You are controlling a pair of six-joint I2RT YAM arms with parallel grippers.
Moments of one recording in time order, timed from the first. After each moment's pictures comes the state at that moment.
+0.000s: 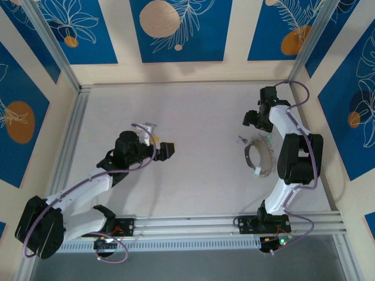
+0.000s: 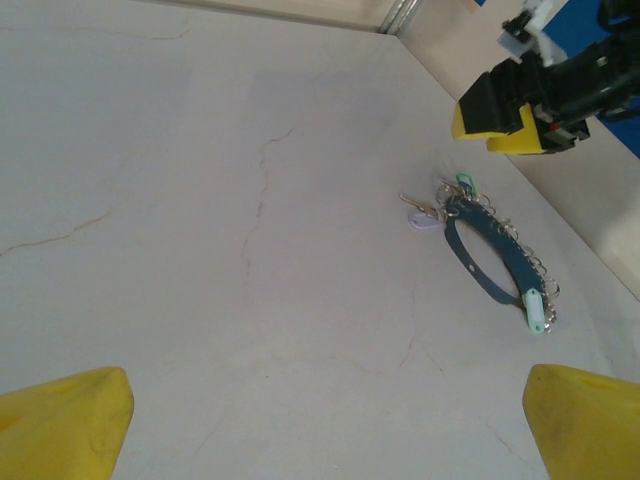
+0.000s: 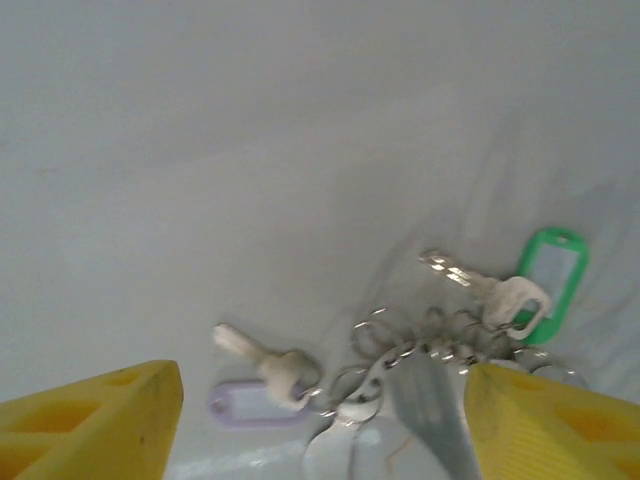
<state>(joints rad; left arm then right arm) -0.54 1.09 0.58 0.13 0.29 -0.39 -0.04 1.80 1.36 -0.79 0.00 0.26</state>
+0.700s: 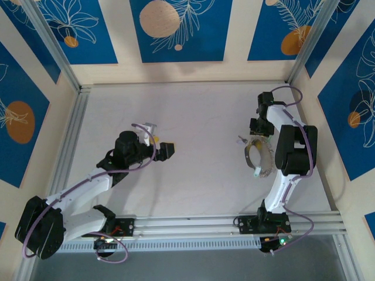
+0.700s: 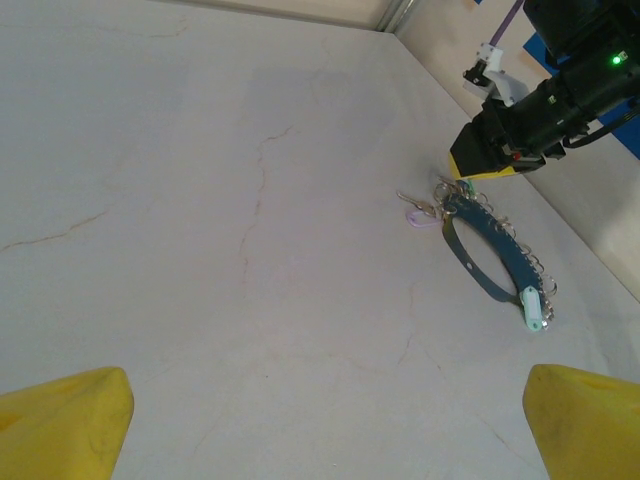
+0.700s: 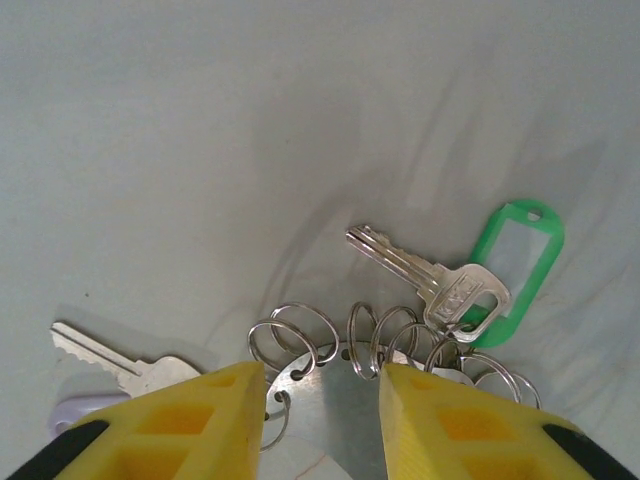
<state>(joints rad) -0.54 1.09 0.58 0.13 0.29 -0.39 -0.06 1.90 1.37 -0.84 0.08 0.16</state>
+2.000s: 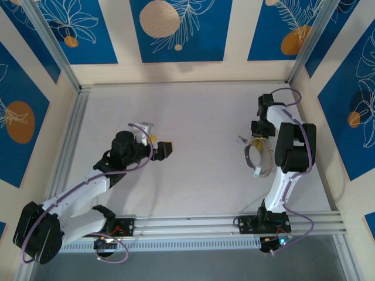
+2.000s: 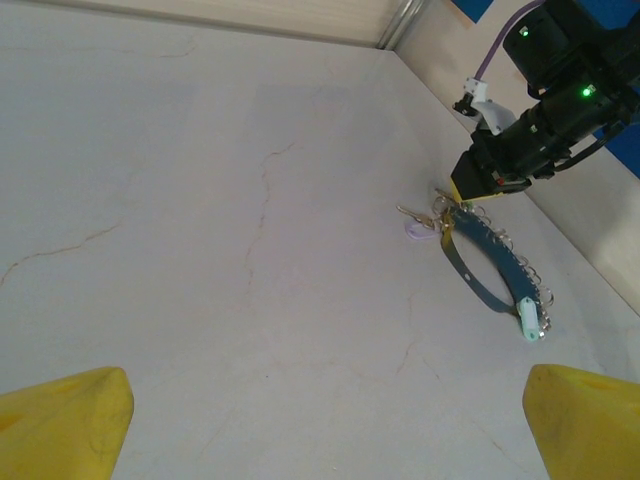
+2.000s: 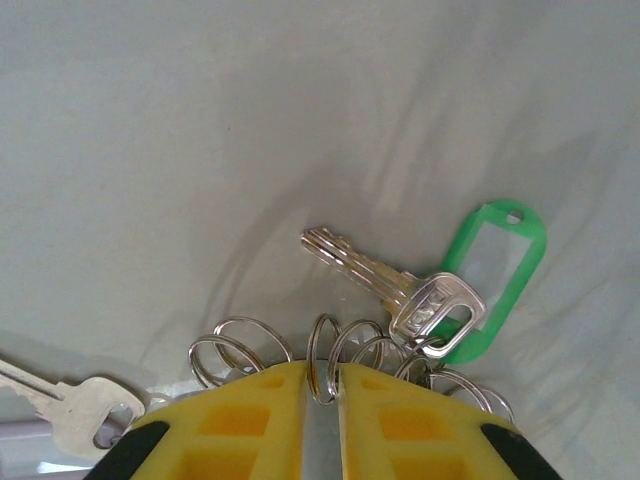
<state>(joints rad) -0.52 1.04 0.58 0.11 0.29 -0.39 -0.07 1.94 1.37 -0.85 0.12 0.12</state>
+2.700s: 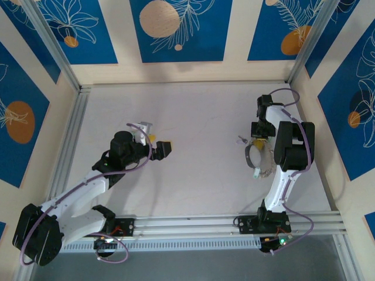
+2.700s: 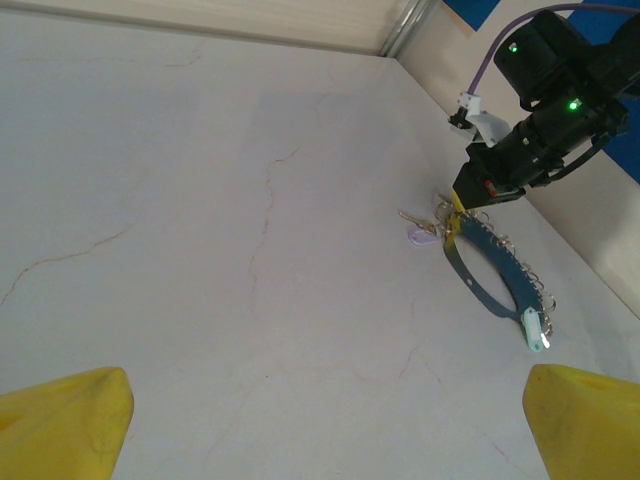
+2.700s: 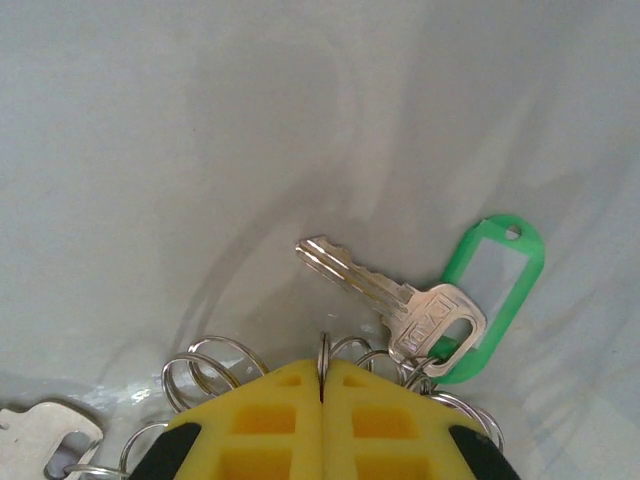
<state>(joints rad) -0.51 1.03 0.57 0.10 0.29 -0.39 -0.06 1.96 1.37 -0.85 0.16 0.10</state>
